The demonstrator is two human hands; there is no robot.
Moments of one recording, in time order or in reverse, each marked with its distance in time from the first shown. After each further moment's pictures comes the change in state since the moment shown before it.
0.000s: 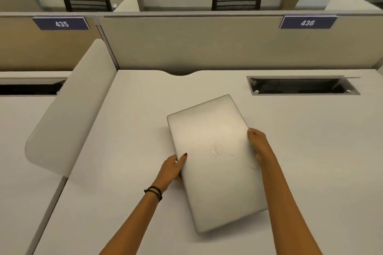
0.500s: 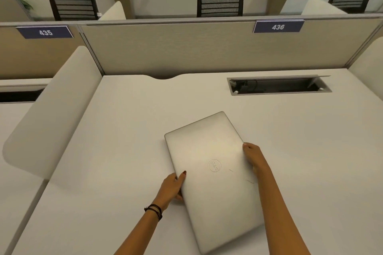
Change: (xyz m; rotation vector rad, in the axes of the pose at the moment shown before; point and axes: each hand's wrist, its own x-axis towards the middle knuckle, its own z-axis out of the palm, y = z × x) left_hand -0.035 -0.022 0.080 0.045 -0.014 -0.068; right_hand -0.011 0.058 -0.064 -0.143 -0.001 0.031
